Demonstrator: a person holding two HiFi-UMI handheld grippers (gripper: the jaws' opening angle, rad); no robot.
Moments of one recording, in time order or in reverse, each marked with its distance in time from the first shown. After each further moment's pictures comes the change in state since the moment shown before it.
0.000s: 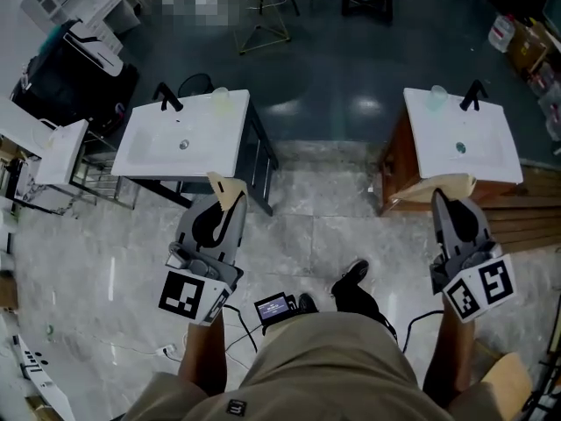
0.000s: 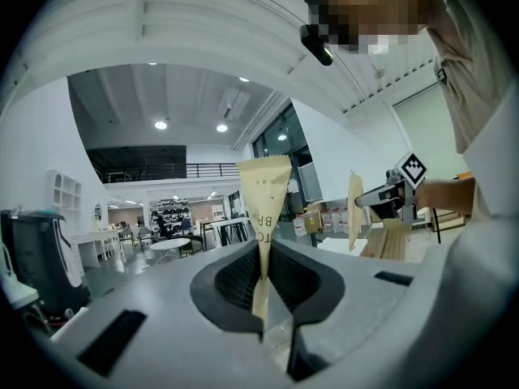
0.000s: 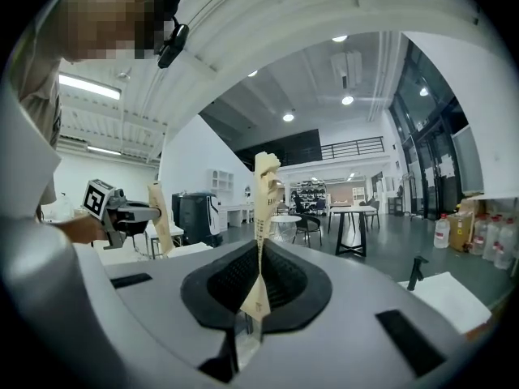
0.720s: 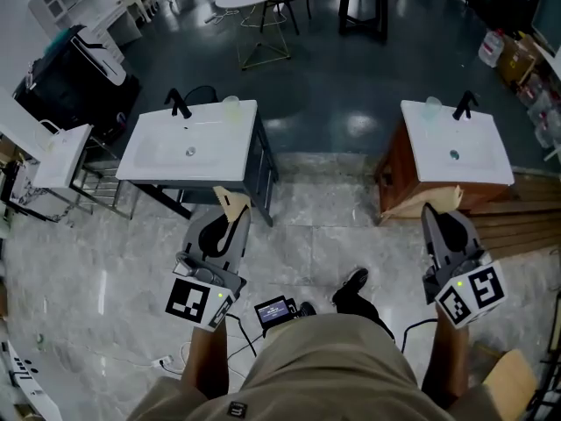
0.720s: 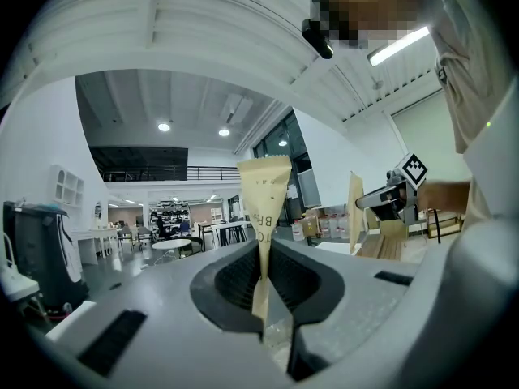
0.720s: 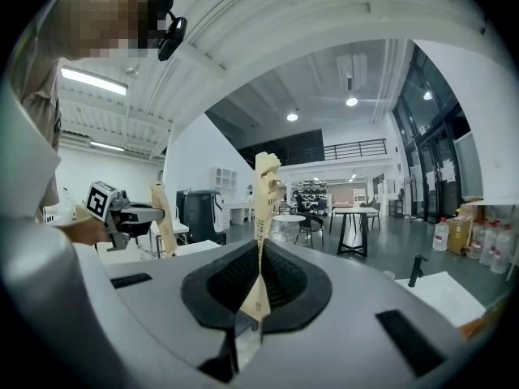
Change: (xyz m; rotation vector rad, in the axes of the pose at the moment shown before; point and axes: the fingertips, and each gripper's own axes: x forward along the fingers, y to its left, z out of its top) left arm -0.105 0.016 0.016 -0.023 -0.032 0.001; right arm -0.041 0.105 0.029 -0.030 0.007 0.010
